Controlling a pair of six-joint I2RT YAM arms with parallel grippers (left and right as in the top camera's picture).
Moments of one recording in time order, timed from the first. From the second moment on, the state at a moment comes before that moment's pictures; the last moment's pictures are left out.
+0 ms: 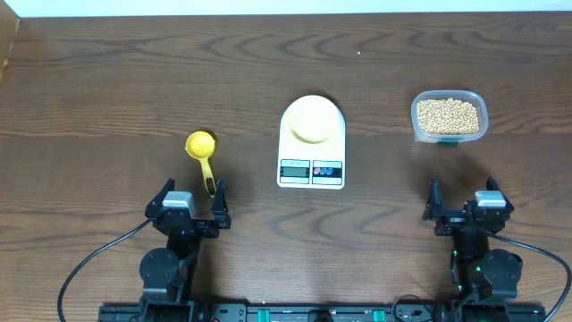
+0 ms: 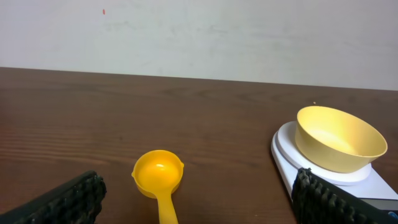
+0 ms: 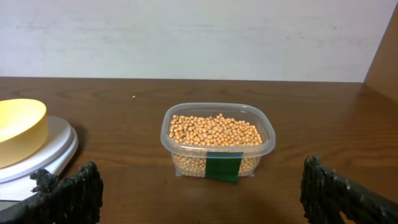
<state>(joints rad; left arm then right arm) -0.06 0.01 0.02 -0.11 0.04 -0.09 -0.02 0.01 0.01 -0.07 0.00 -0.01</state>
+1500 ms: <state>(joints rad) -0.06 0.01 0.02 -0.11 0.04 -0.09 -0.02 0.01 0.01 -0.07 0.00 -0.01</state>
